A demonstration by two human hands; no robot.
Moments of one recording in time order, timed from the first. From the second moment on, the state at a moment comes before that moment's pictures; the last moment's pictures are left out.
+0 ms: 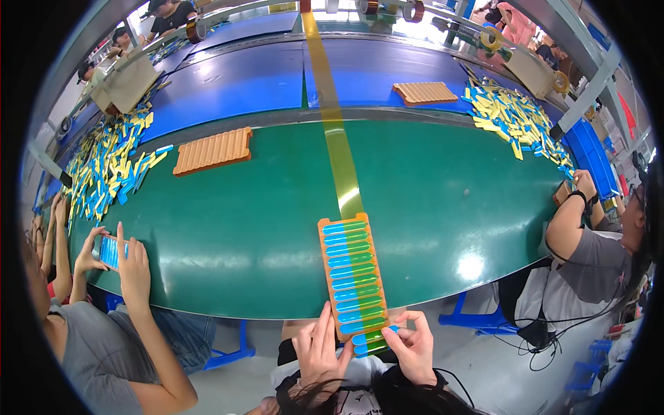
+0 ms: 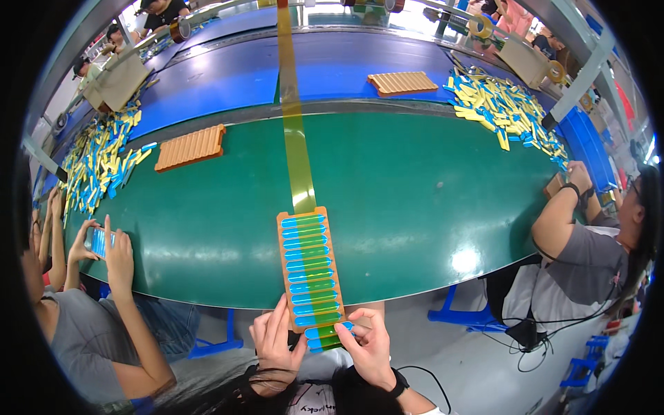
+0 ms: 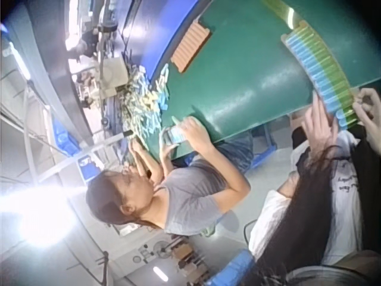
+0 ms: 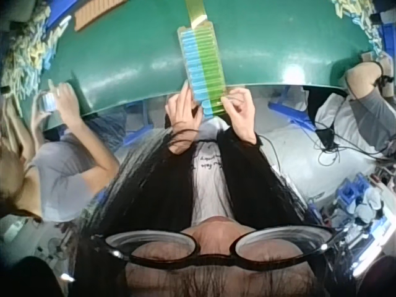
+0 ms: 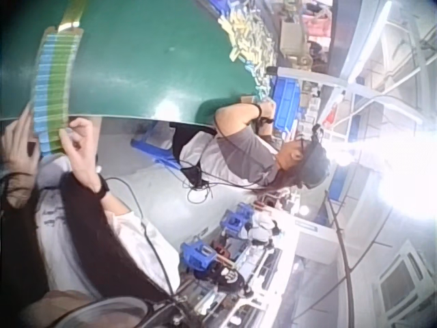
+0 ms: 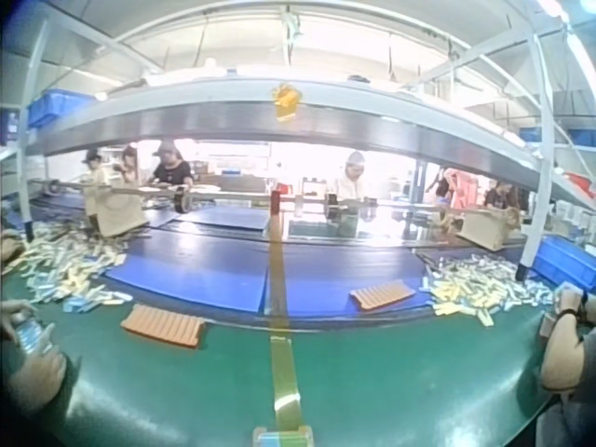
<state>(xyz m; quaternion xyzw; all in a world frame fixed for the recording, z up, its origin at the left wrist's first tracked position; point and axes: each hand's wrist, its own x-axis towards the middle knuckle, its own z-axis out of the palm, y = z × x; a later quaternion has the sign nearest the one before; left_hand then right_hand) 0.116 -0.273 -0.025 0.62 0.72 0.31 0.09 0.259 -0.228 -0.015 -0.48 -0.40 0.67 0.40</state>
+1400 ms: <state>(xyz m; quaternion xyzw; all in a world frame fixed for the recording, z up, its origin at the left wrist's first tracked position) 0.069 -0.224 0.005 0.93 0.33 0.12 -0.13 0.243 -0.168 0.036 -0.45 -0.74 0.42 0.25</state>
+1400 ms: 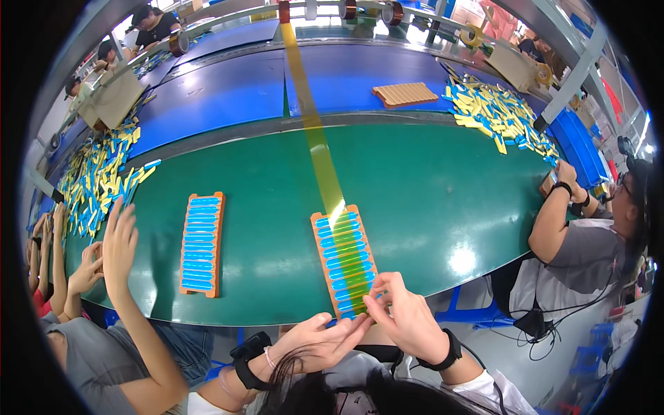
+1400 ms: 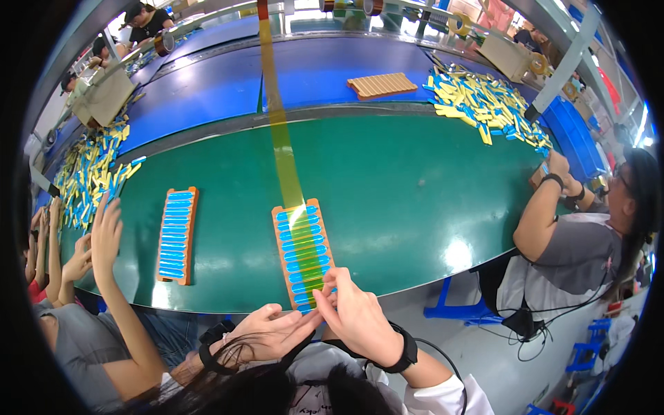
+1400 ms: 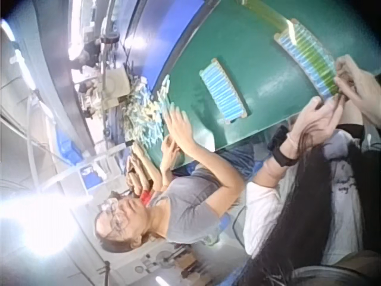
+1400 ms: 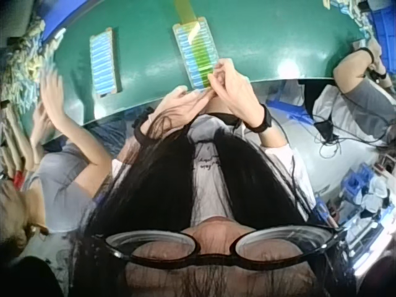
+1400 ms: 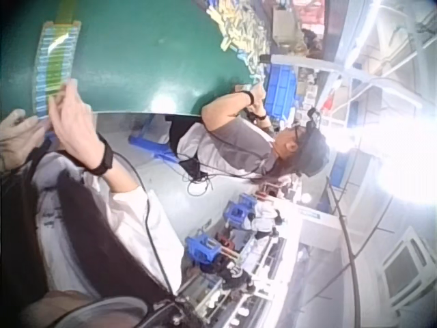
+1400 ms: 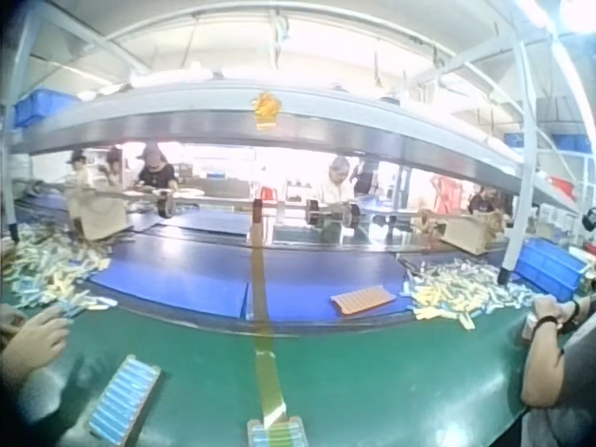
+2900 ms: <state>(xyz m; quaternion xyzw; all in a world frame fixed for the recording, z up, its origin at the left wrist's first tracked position) 0.004 -0.056 0.064 0.60 0.58 0.49 0.25 0.239 -0.044 0.022 -0.44 -0.85 0.22 0.18</state>
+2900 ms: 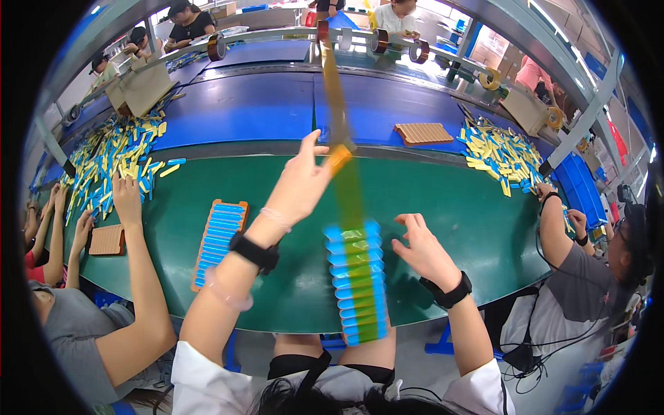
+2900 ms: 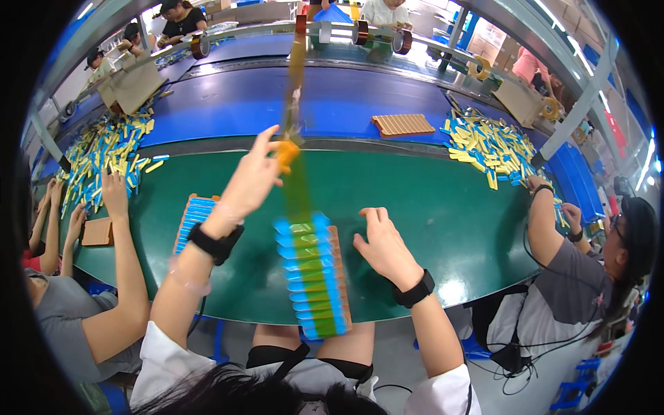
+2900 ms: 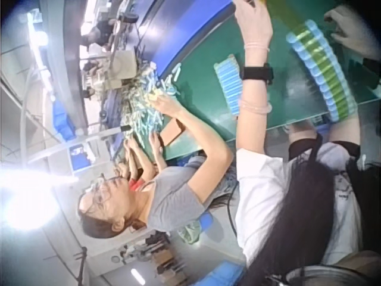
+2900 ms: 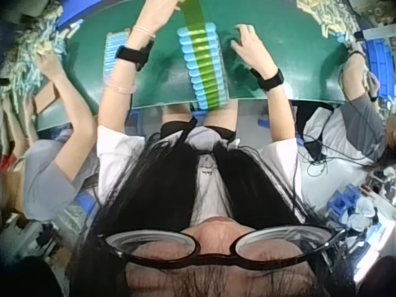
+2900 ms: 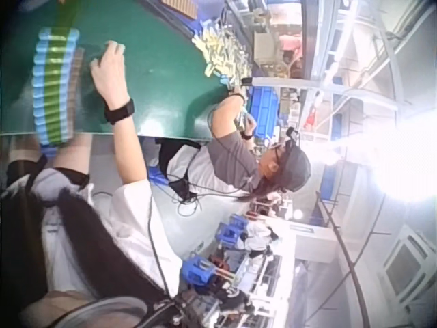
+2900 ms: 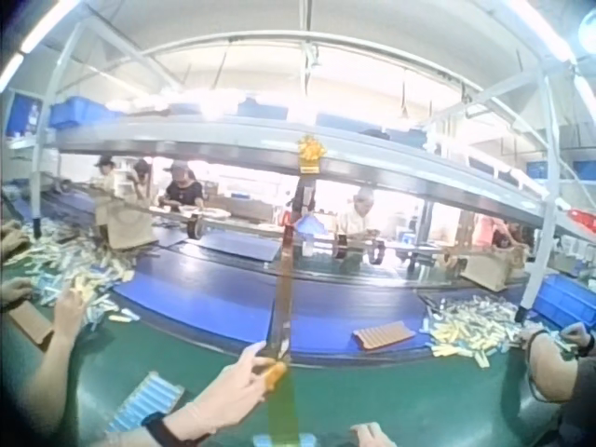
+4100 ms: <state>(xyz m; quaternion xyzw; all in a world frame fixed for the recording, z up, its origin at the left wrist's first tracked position) 0.037 -0.217 -0.018 0.48 0.79 0.38 0.01 0.192 -0.079 0.039 -0.35 -0.51 0.74 0.25</state>
